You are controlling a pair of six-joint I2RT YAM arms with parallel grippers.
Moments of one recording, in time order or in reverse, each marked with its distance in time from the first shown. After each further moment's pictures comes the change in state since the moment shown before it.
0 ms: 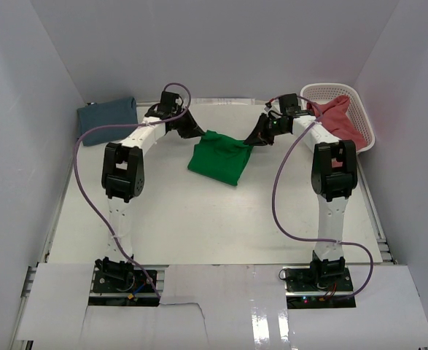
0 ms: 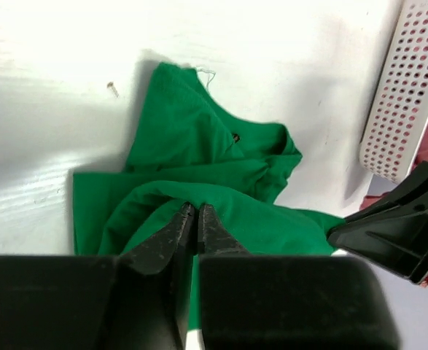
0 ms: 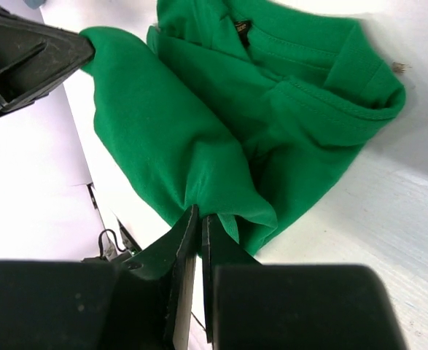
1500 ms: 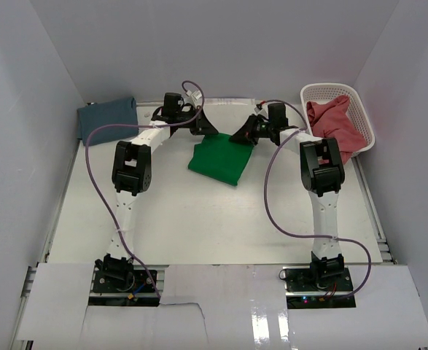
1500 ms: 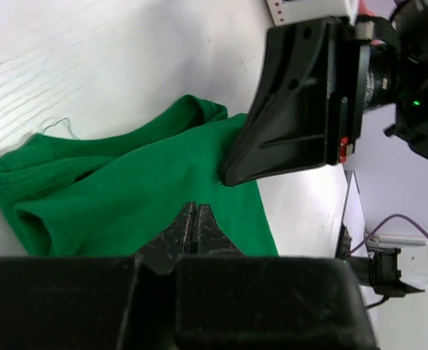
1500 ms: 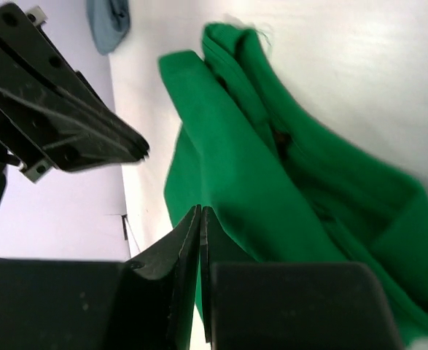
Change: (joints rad) left arm 0.007 0.230 0.153 0.287 0.527 0.259; right arm 0.053 0.126 -0.120 0.590 -0.055 0.290
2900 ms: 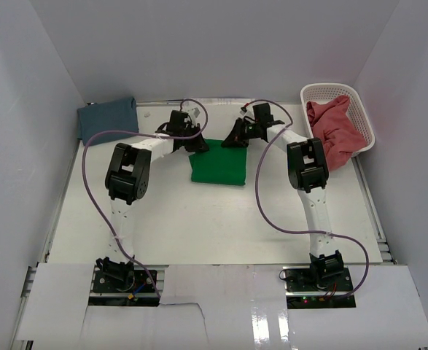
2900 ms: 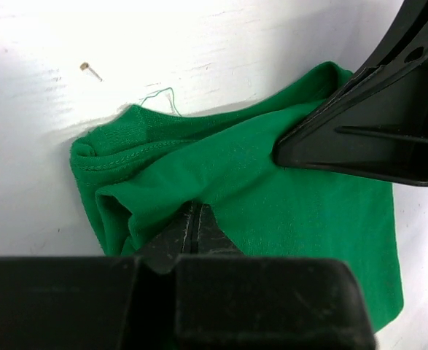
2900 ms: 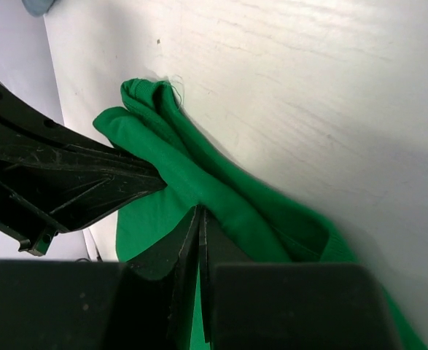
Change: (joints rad) left arm -0.067 -0.220 -0.420 0.034 -0.562 0.055; right arm 0.060 0.220 0.338 -0.277 0.029 -0.192
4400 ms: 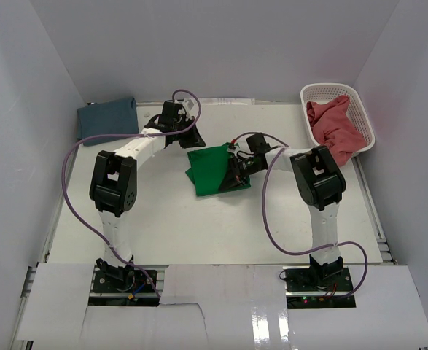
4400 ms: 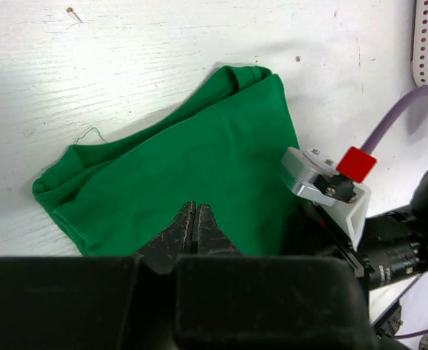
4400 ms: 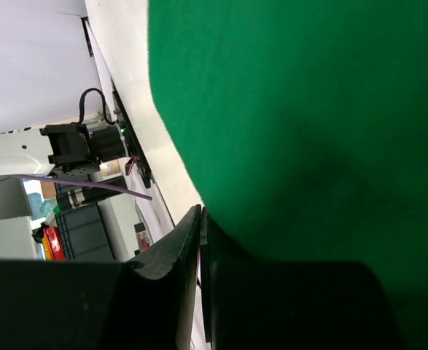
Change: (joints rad) left arm -0.009 -0.245 -0.064 -0.182 -0.017 -0.074; right arm 0.142 -0.418 -0.692 -0.013 -0.245 -0.193
